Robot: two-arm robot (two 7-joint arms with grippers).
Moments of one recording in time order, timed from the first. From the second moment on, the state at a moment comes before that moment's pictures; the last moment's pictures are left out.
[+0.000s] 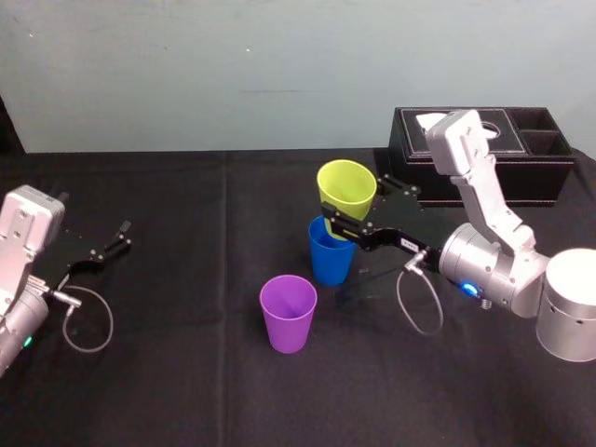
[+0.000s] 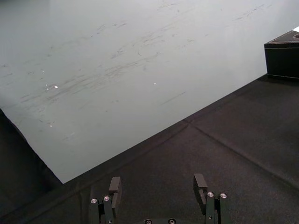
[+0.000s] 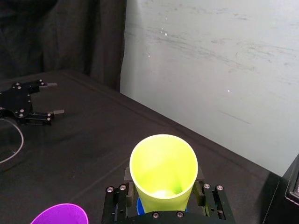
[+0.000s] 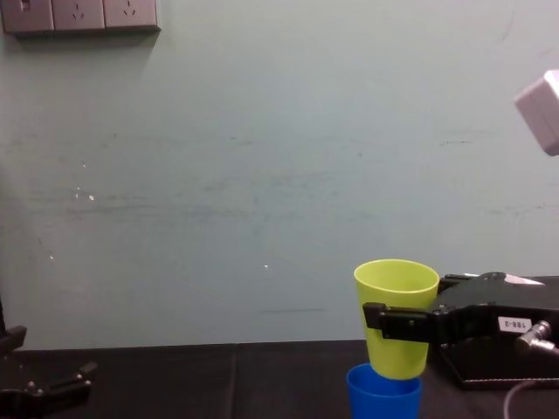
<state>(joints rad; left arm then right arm) -0.20 0.60 0.45 -1.41 -0.25 -0.12 0.03 0.28 0.43 -0.39 -1.58 0.29 0.20 0.37</state>
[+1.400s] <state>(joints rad) -0.20 0.60 0.45 -1.41 -0.25 -0.12 0.03 0.30 0.39 -0.40 -1.50 0.26 0.19 0.39</state>
